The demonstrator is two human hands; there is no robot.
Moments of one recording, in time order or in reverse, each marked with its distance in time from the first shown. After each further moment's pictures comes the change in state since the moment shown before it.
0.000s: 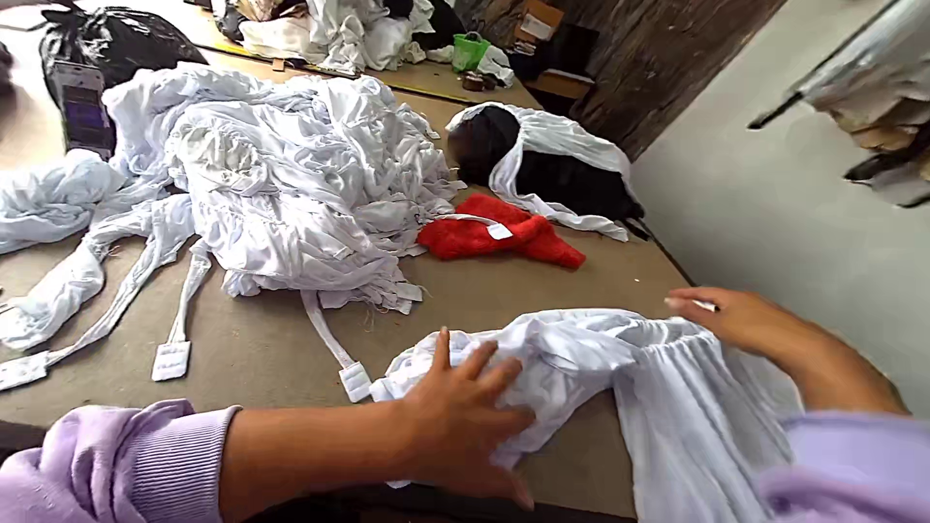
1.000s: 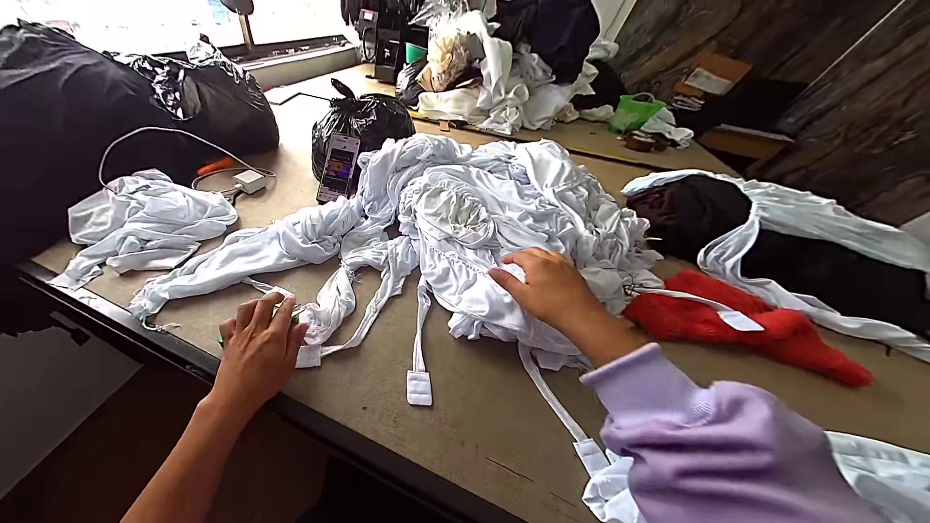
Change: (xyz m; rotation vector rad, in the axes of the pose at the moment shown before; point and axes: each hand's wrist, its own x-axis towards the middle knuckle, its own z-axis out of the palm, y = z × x) left_hand -0.412 -0.202 -0.033 0.471 0.791 -0.981; right_hand -0.006 -0.485 0.164 -0.013 0.152 -0.769
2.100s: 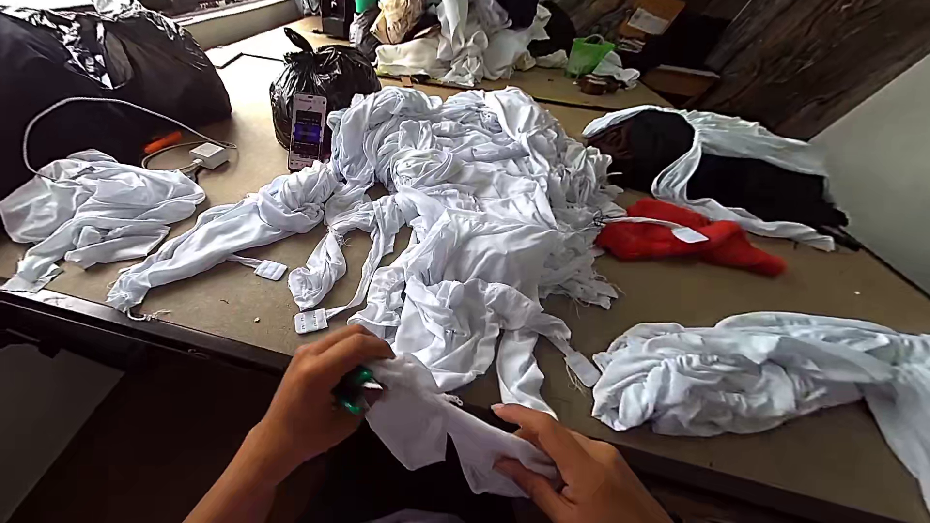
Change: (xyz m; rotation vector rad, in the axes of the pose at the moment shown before) left_hand -0.043 0.076 -0.054 -0.916 0.017 0.499; right_hand -0.257 -0.130 0.015 0.320 0.092 -0.143
